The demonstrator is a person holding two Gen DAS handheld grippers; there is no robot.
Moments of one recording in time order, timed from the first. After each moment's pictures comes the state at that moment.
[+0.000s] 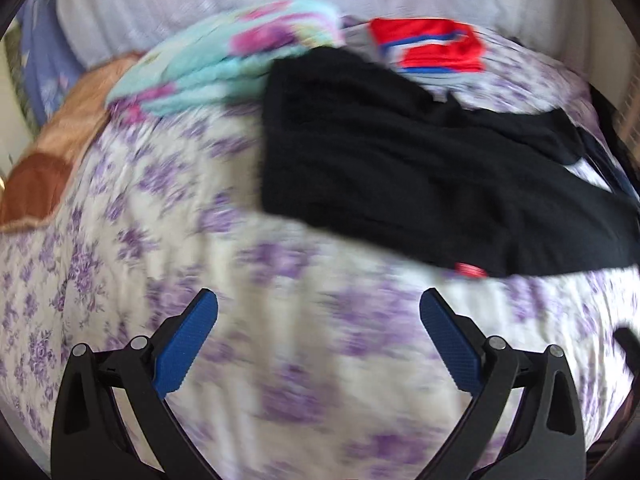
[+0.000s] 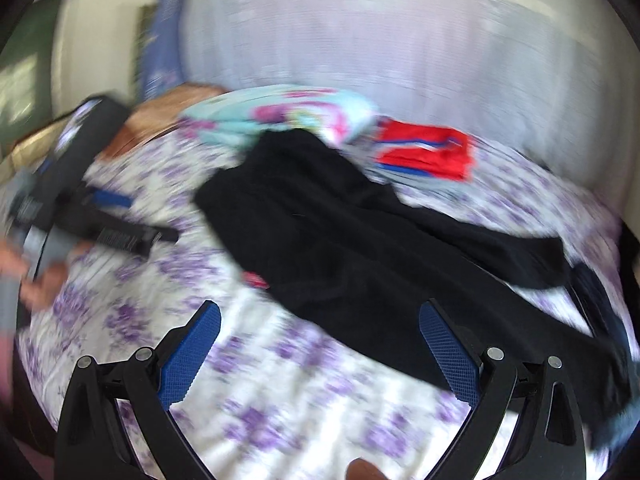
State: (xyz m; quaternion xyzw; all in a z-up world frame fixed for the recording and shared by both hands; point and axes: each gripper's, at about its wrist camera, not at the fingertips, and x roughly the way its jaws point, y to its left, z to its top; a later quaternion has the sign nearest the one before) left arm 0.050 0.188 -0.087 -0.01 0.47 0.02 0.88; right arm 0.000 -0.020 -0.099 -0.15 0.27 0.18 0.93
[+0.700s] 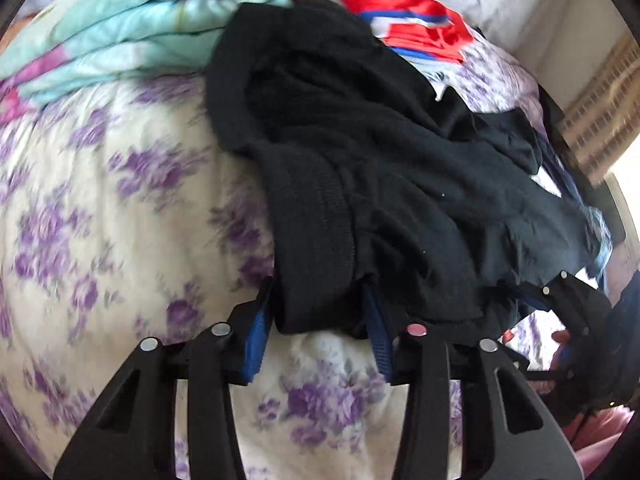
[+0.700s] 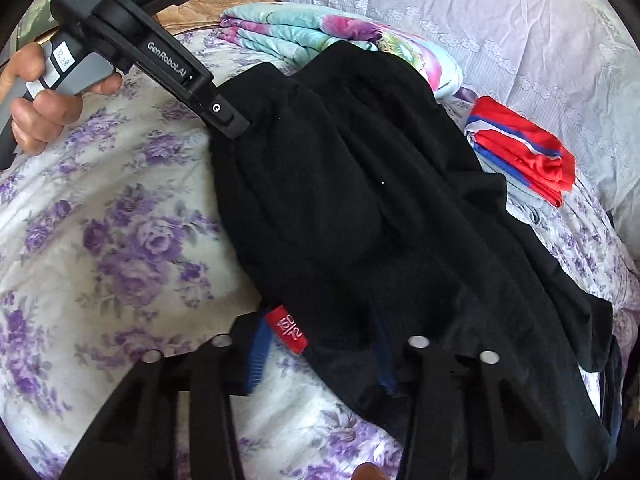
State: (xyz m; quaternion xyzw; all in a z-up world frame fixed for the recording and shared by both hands) left arm 0.174 0.232 -0.131 -0.05 0.51 -0.18 0.84; right arm 0.094 0.071 -0.178 -0.28 0.34 0.21 0.87
